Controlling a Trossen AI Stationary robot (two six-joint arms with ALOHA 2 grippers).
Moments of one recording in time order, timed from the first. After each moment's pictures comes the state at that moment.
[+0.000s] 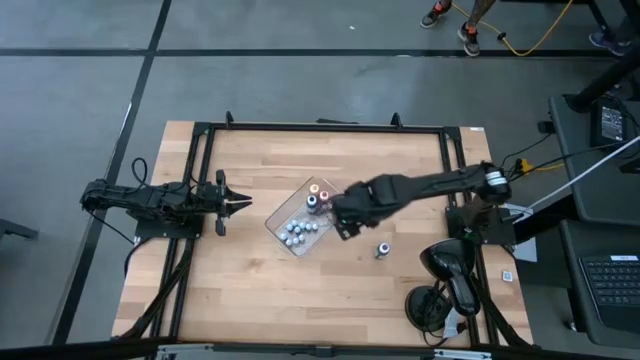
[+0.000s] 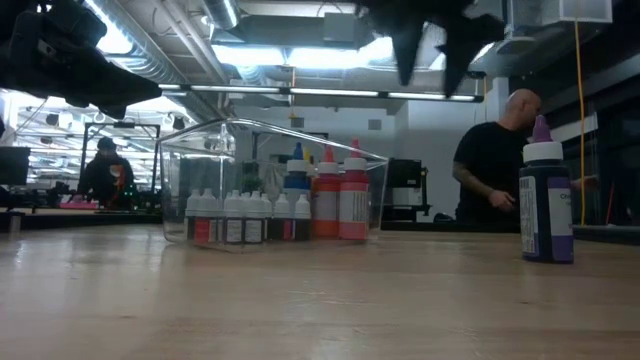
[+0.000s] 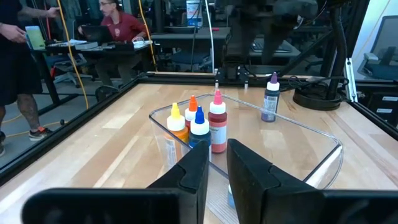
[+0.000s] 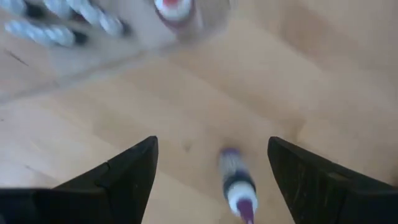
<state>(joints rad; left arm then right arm) -0.13 0.00 0.07 -0.14 -0.29 -0.03 0.15 1.86 1.78 -1.39 0.10 1.19</state>
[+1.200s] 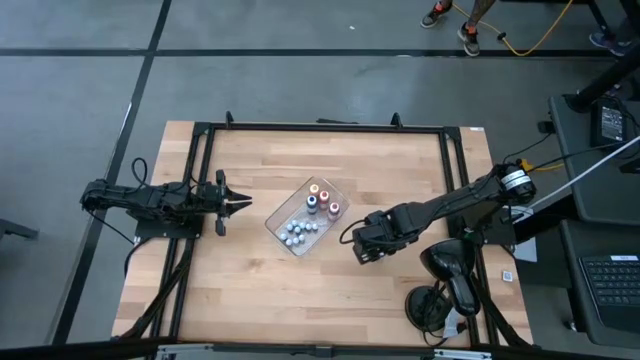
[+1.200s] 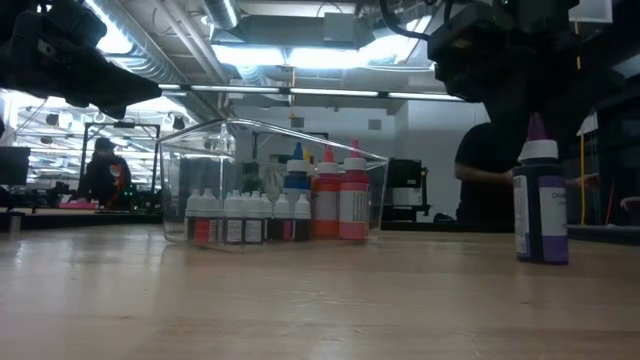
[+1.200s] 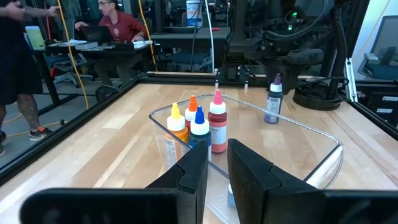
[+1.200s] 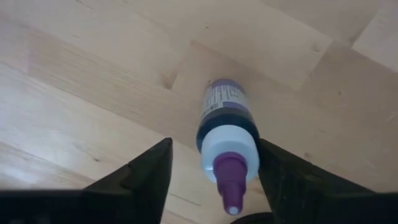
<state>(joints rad) -0.13 0.00 0.07 -0.14 -0.29 -0.03 0.31 1.67 1.21 -0.98 -0.08 1.46</state>
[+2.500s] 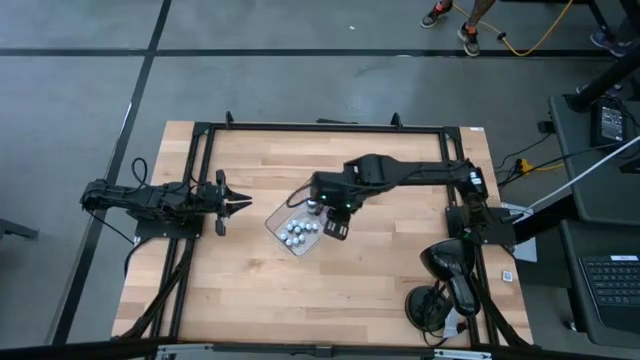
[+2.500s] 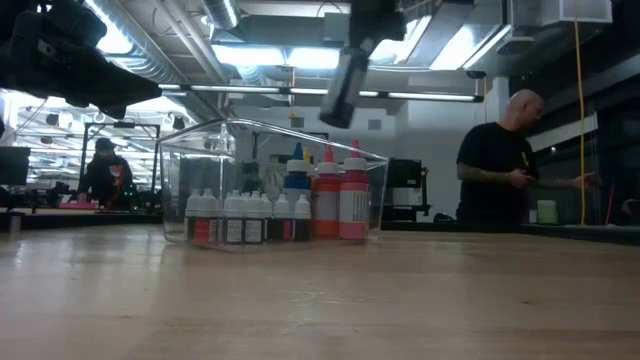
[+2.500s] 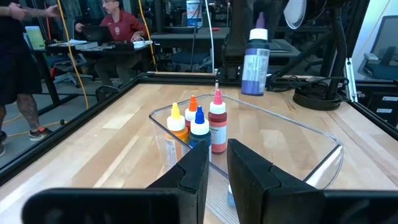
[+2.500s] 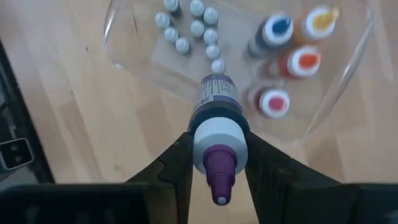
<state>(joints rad) -0.13 0.00 0.07 -0.14 -0.29 -0.03 0.08 1.99 2.10 -1.38 -0.02 0.40</state>
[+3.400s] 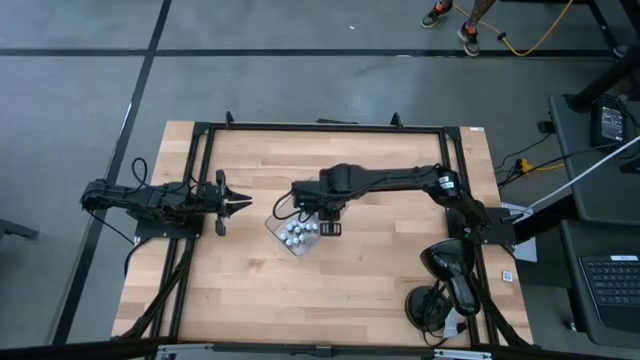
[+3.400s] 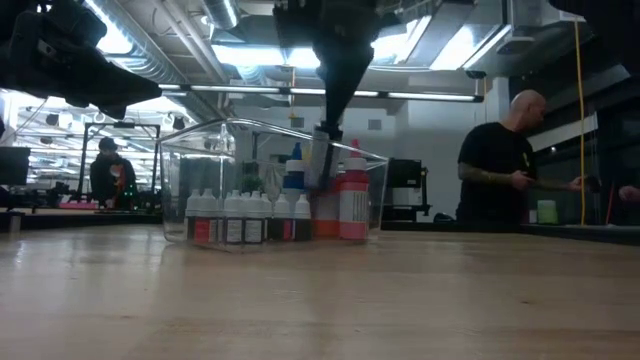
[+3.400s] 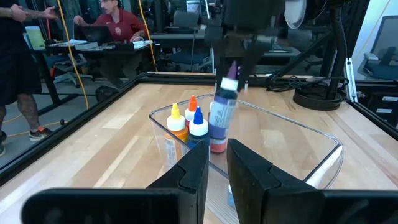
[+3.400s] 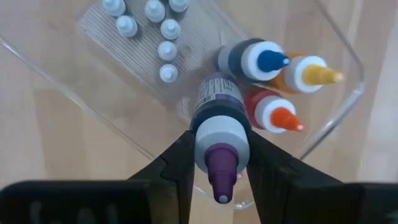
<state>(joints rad) -0.13 0.00 0.07 -0.14 -0.29 -0.03 0.05 2.19 2.16 -1.36 0.14 0.00</state>
